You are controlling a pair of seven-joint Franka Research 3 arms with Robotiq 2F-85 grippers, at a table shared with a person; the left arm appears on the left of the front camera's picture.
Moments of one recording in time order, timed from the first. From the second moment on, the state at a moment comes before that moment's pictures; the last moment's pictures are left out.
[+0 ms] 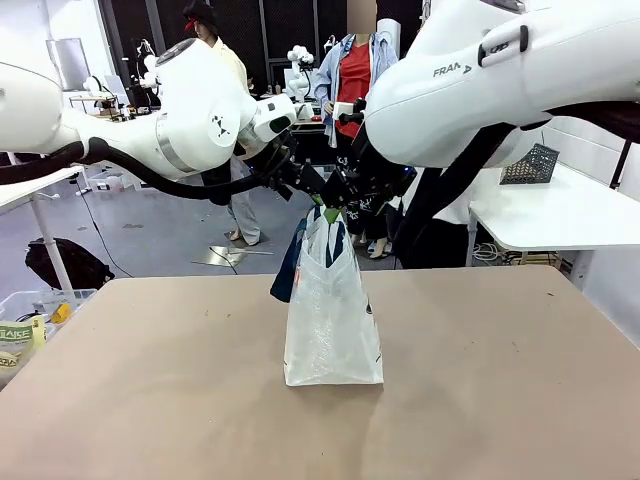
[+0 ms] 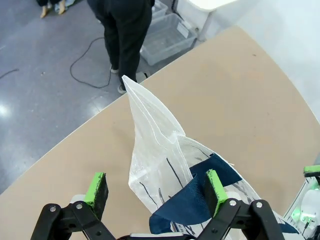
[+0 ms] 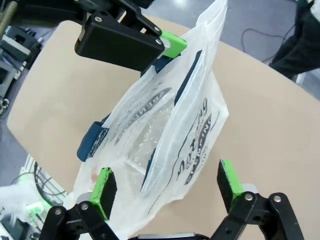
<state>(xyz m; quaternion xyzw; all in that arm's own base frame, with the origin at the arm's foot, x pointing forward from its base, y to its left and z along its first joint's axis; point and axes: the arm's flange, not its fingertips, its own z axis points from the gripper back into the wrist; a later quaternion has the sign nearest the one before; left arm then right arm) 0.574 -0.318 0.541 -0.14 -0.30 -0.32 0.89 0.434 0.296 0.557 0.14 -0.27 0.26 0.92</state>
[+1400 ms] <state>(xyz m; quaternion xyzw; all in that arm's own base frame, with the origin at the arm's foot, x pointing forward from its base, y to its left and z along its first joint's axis) 0.570 -0.333 0.527 -0.14 -0.24 -0.34 0.90 0.442 0.311 0.527 0.11 -0.22 0.25 0.93</state>
